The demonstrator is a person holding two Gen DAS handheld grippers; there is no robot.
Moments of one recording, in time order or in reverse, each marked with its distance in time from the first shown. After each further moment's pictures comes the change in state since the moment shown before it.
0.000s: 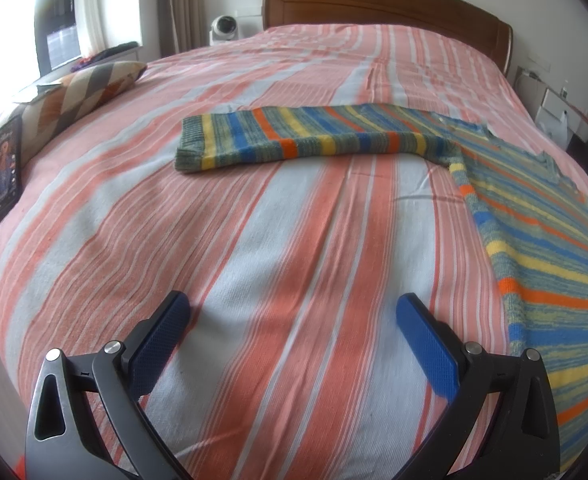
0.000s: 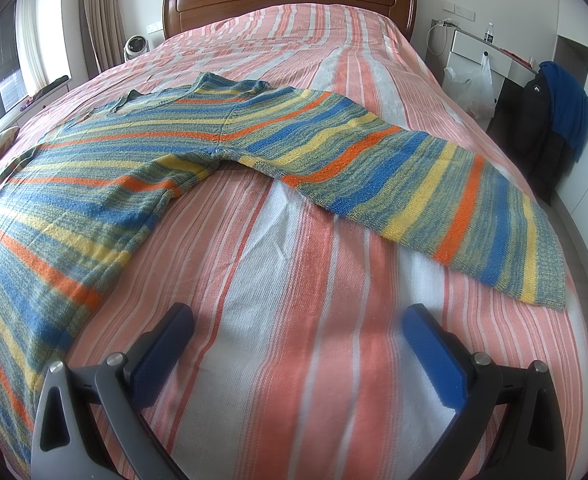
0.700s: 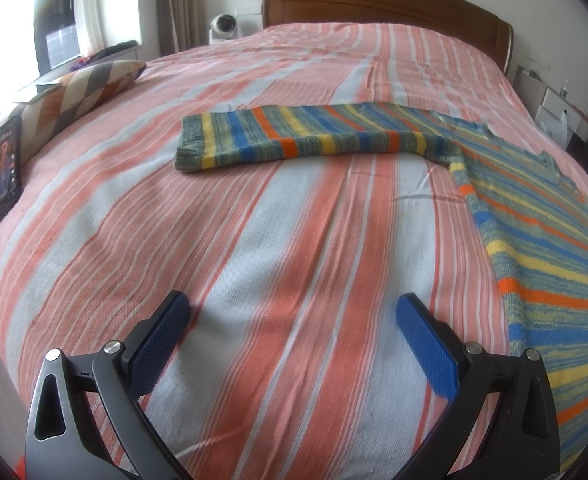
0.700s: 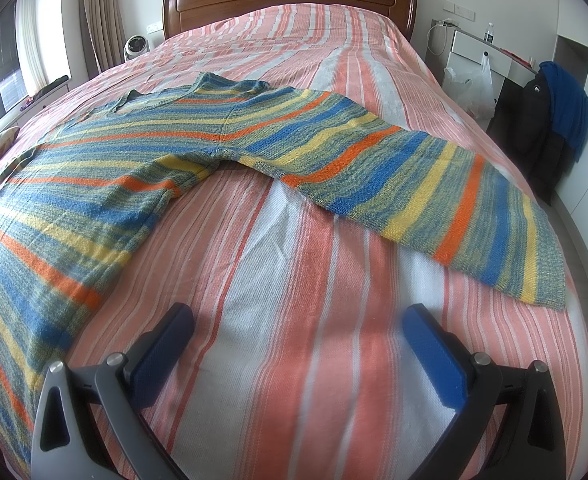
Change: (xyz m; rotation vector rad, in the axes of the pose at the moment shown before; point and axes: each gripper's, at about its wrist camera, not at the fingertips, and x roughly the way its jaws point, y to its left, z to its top) left arm 0.000 0.000 -0.001 0.000 0.004 -0.001; right arm 0.001 0.000 0.001 -0.002 0.000 0.000
